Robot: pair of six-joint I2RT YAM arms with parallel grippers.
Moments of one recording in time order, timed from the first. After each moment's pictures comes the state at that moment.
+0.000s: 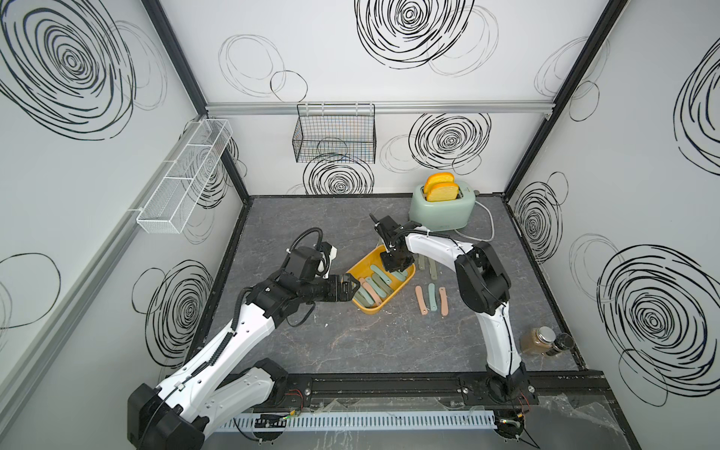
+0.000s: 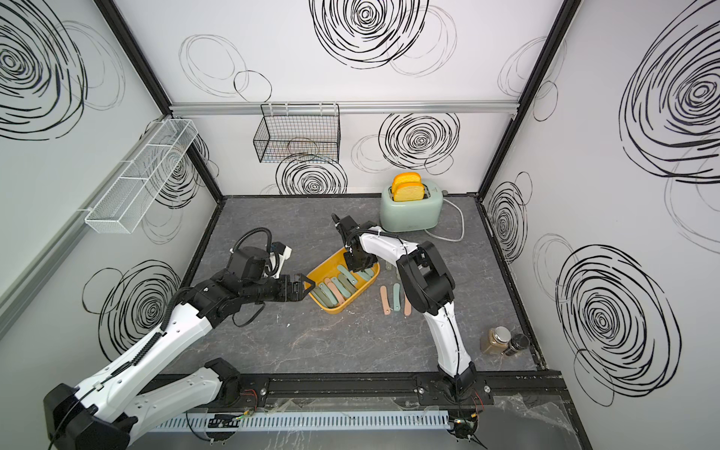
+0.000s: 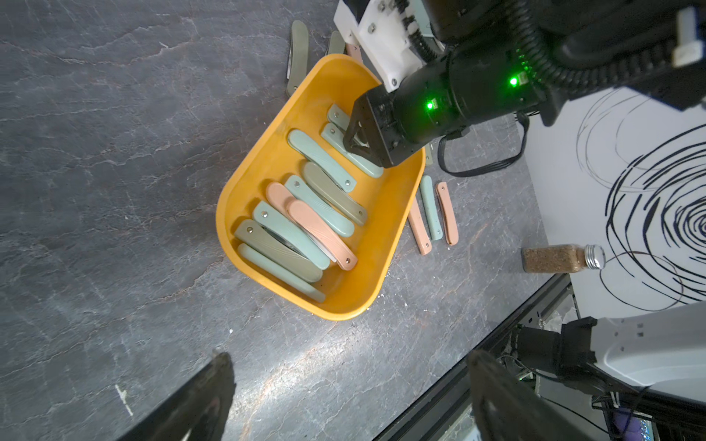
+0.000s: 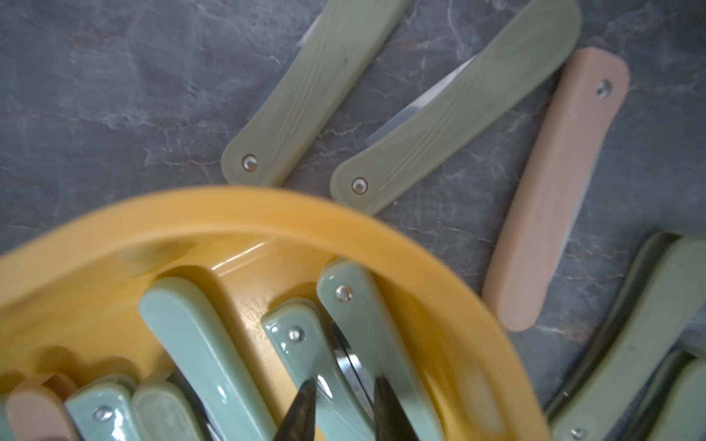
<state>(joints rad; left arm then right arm) -0.48 0.99 0.85 -0.64 0.30 -0.52 0.66 2.18 1.71 -0.89 0.08 0.31</state>
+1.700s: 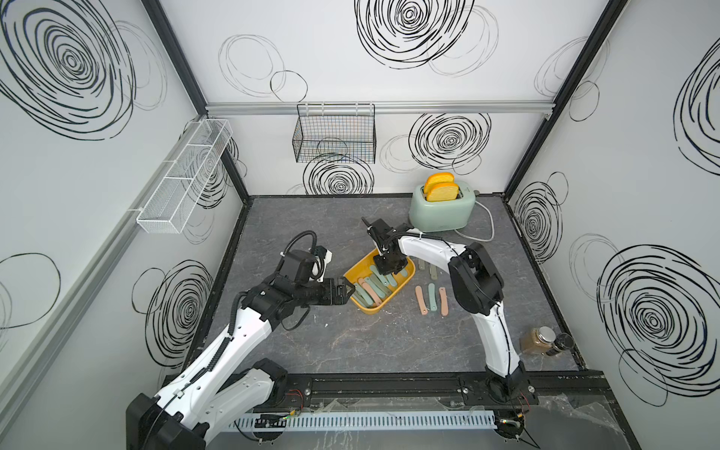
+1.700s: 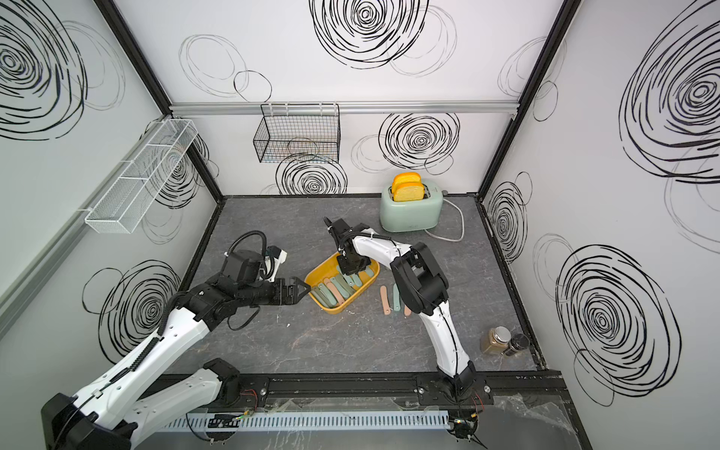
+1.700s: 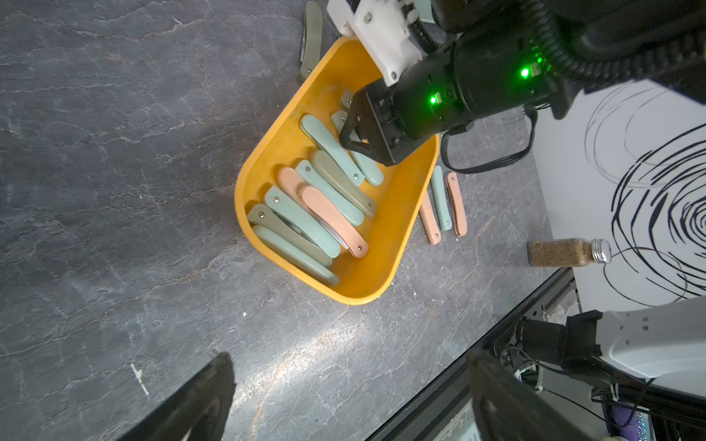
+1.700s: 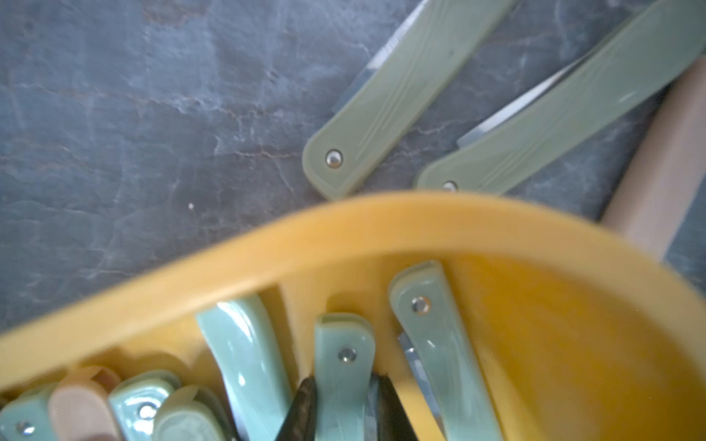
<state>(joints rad) -0.44 0.95 0.81 -0.67 0.34 -0.49 0.71 2.22 1.78 -0.93 0.06 0.31</state>
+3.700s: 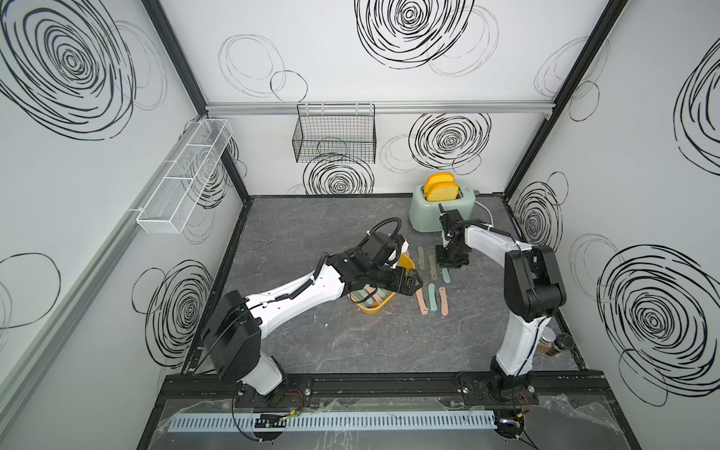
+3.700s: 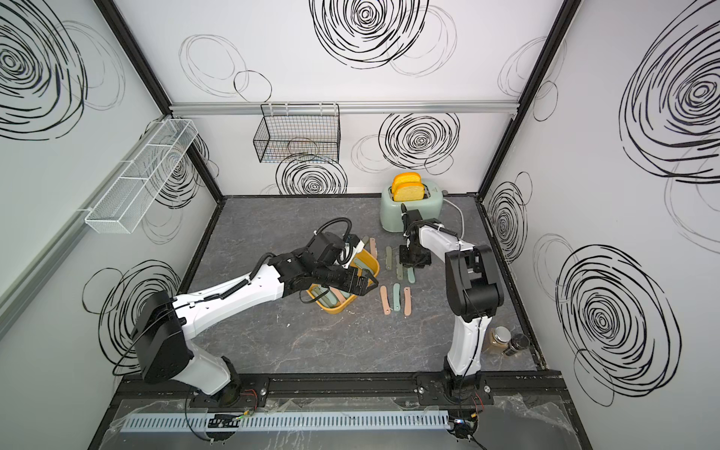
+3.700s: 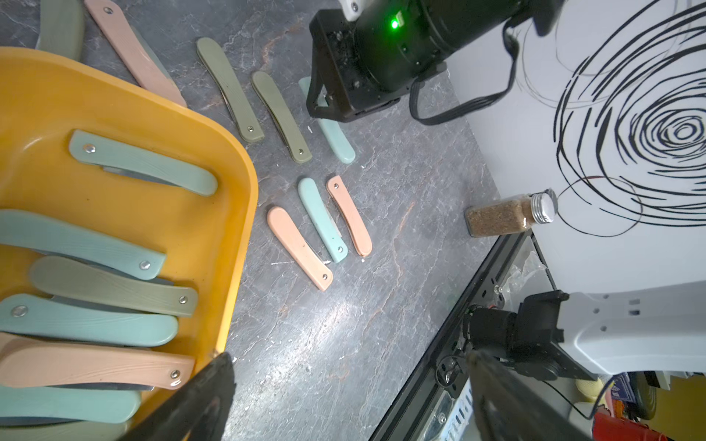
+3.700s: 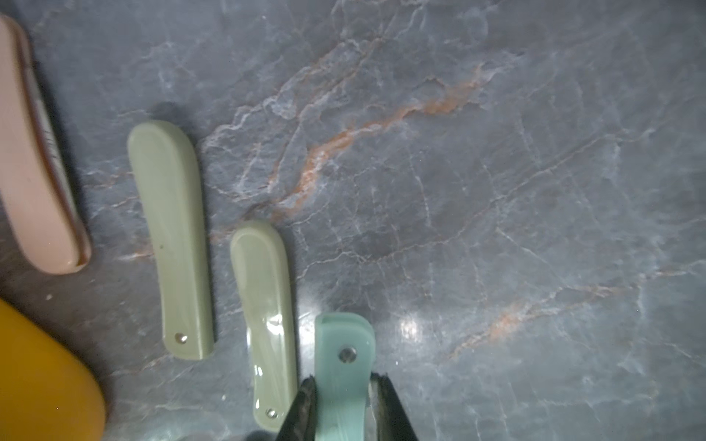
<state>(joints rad) -0.83 1.56 1.22 -0.44 0.30 -0.53 0.25 1.93 1.36 -0.84 0.03 0.29</state>
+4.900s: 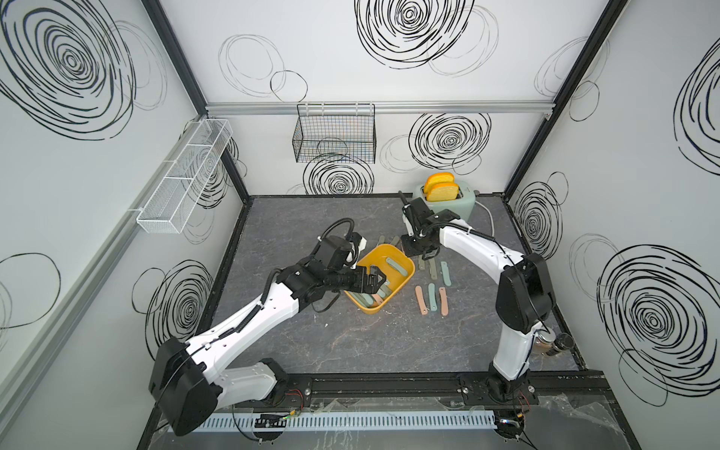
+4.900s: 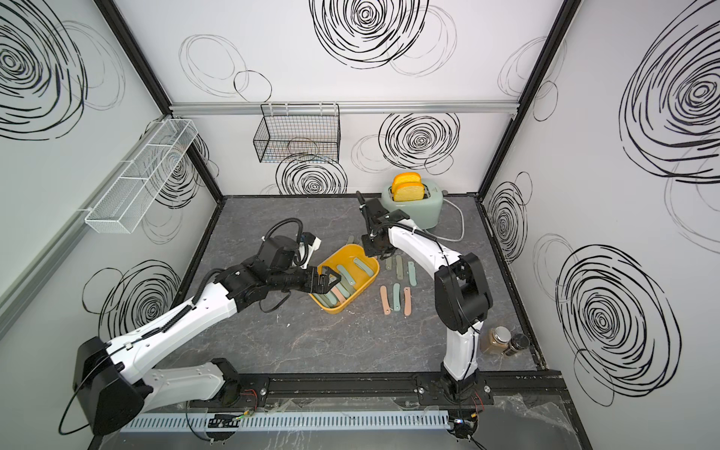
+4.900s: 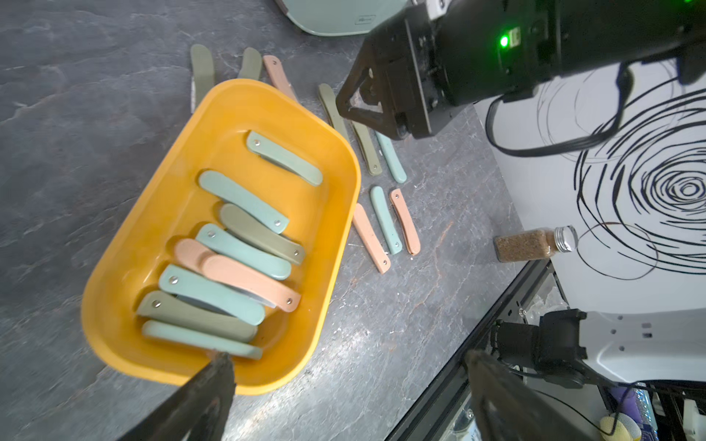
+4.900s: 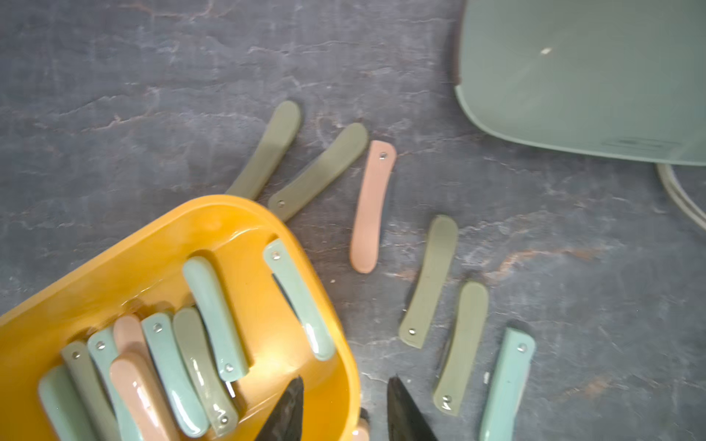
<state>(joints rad) -0.63 1.17 0.96 -0.52 0.27 -0.52 0.58 1.90 1.59 -0.89 0.08 0.28</state>
